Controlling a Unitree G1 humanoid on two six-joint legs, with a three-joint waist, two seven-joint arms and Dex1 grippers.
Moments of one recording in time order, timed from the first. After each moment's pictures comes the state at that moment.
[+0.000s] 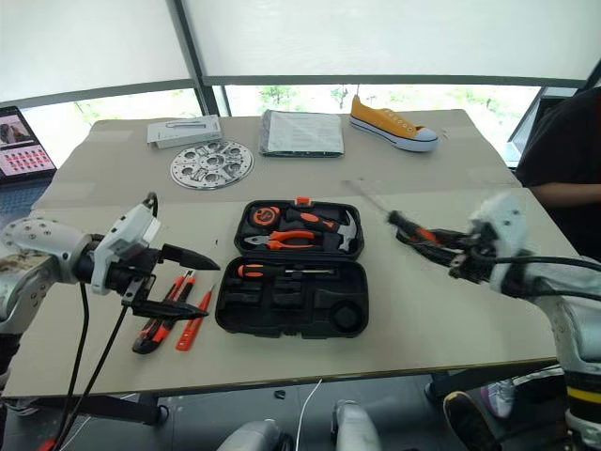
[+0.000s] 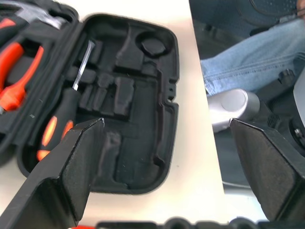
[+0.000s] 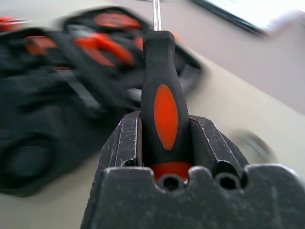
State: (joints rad) left arm -0.45 1.01 0.00 -0.24 -0.55 0.64 -1.47; right arm -0.33 -0.89 -0.08 -0.26 0.47 0.50 1.03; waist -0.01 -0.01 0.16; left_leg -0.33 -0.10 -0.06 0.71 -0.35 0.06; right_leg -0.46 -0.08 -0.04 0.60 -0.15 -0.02
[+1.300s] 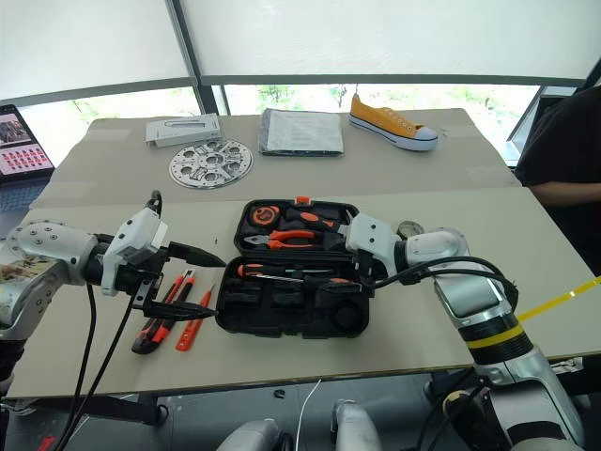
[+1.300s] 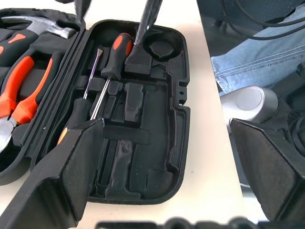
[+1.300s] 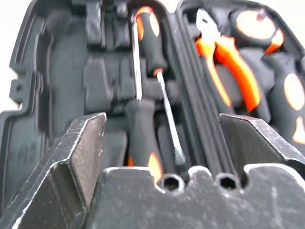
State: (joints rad) left arm -0.46 0.99 -0.02 -0.25 -0.54 0.58 -1.40; right arm -0.62 -0.66 0.25 -0.06 0.18 0.40 1.12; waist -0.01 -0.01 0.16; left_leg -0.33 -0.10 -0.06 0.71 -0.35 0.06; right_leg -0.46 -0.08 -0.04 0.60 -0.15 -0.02
